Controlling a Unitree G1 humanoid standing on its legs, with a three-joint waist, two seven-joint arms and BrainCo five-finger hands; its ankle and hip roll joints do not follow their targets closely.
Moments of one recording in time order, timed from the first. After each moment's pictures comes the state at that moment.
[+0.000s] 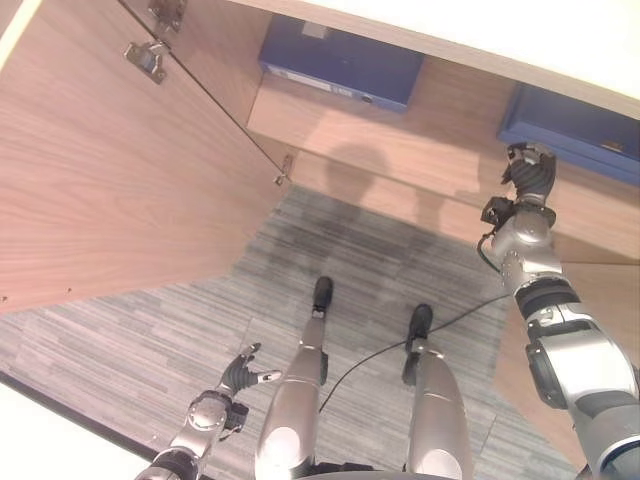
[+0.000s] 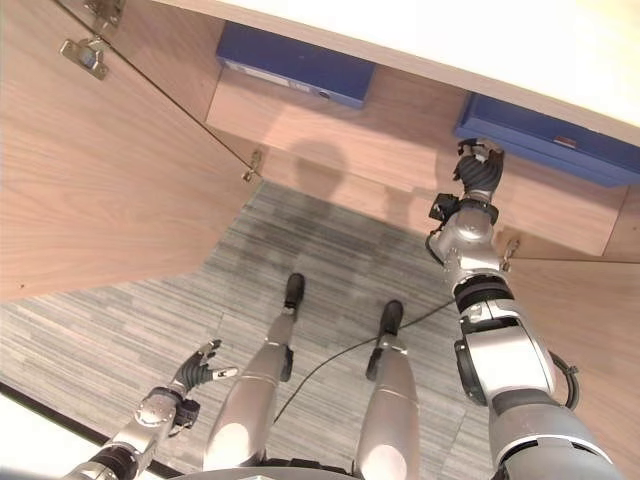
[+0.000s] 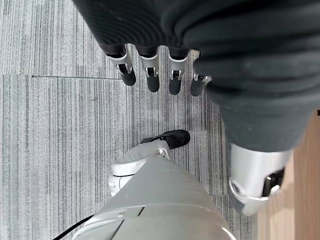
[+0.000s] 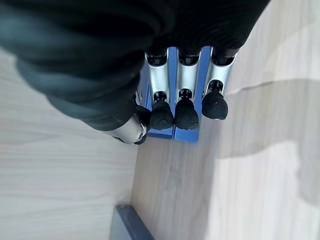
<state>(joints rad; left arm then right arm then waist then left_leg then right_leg) -0.11 0.36 -0.40 0.98 -0.20 -0.31 0.01 -0.83 -0.49 0.15 0.94 0.53 -0.30 -0.39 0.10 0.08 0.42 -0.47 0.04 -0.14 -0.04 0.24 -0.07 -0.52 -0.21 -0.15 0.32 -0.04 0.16</state>
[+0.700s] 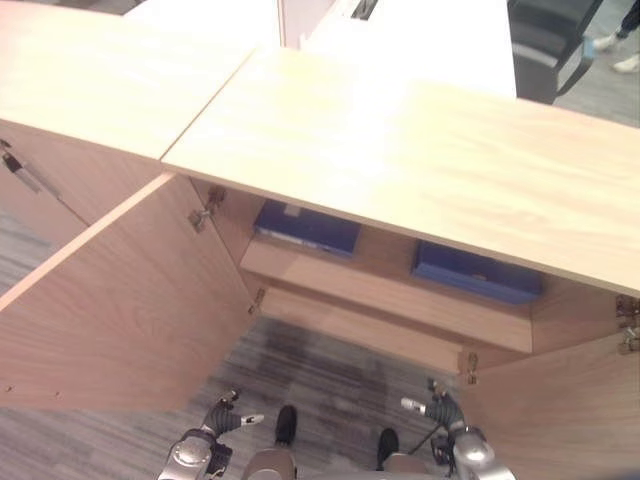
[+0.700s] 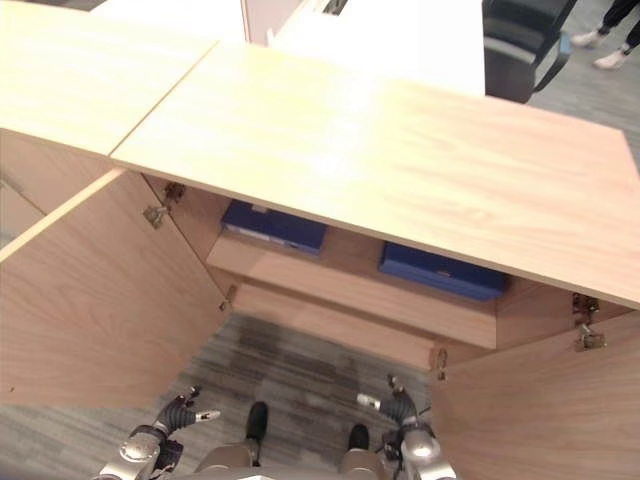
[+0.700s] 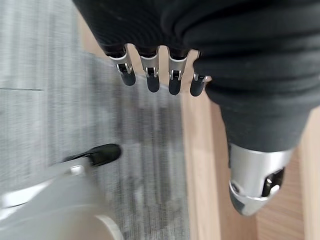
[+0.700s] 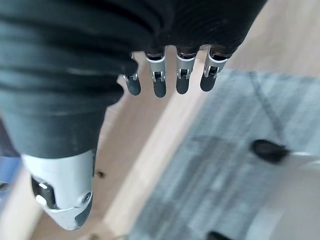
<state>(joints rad) -0.04 0.33 -0.29 1.13 -0.05 -0.24 -0.01 0.00 -0.25 0.32 1.07 0.13 -0.16 -0.13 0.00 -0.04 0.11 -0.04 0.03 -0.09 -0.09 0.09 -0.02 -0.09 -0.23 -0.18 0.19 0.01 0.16</state>
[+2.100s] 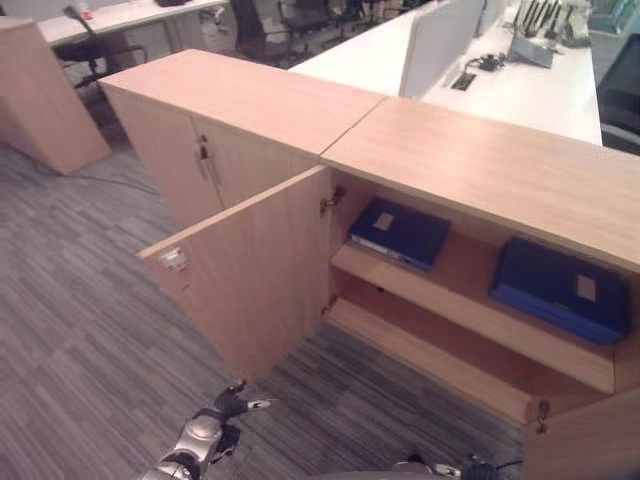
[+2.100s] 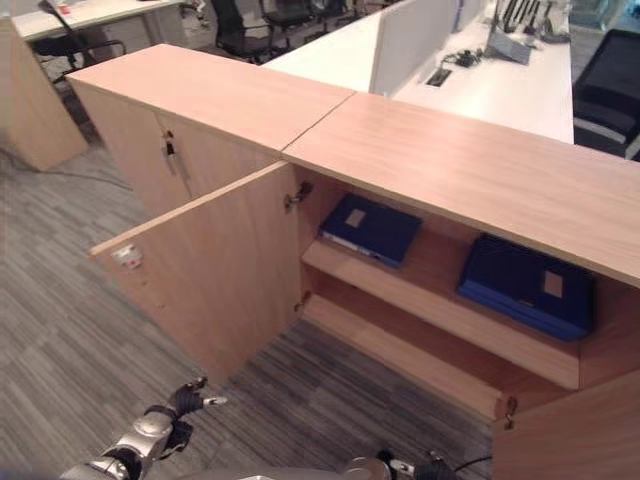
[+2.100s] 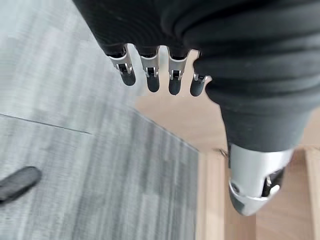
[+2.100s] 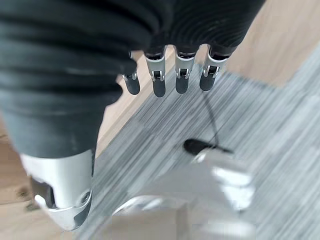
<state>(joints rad) -0.15 0.33 -0.30 1.27 -0.09 -0.16 -0.01 0.04 -0.22 0.19 1.26 0.10 -0.09 -0.11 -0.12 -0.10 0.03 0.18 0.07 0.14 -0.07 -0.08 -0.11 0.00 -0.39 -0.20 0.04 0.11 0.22</state>
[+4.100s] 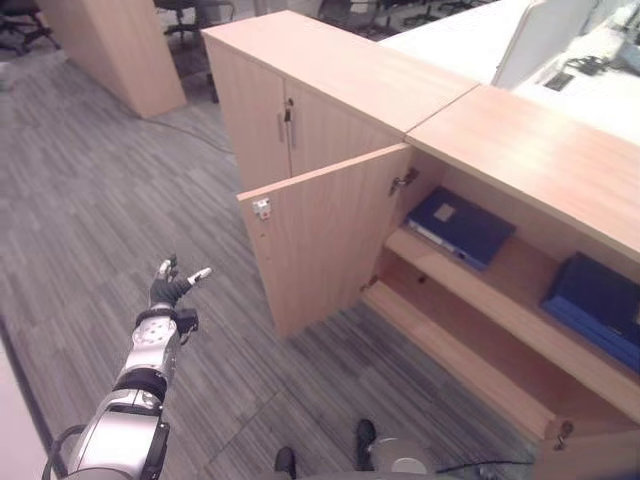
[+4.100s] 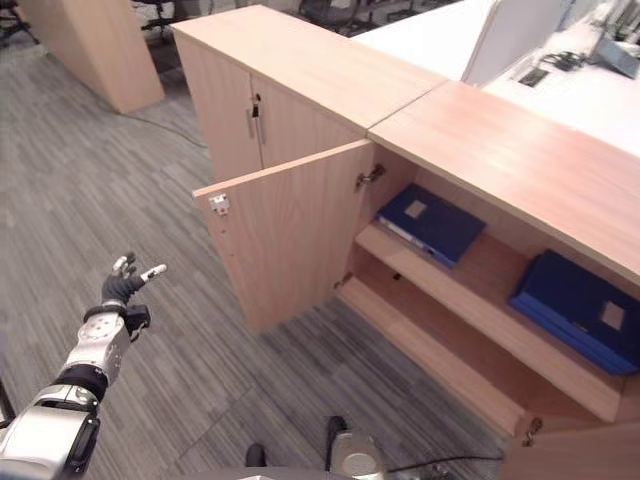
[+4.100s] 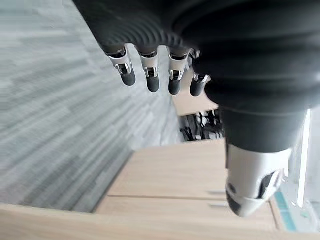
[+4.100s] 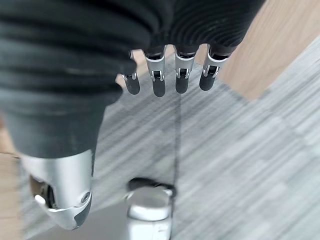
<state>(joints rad) -0.41 0.50 -0.11 1.04 -0.42 -0.24 0.11 0.08 -0.32 0.19 1.34 0.11 -0.06 -0.08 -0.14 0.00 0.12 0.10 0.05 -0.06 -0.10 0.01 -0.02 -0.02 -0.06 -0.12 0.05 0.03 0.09</state>
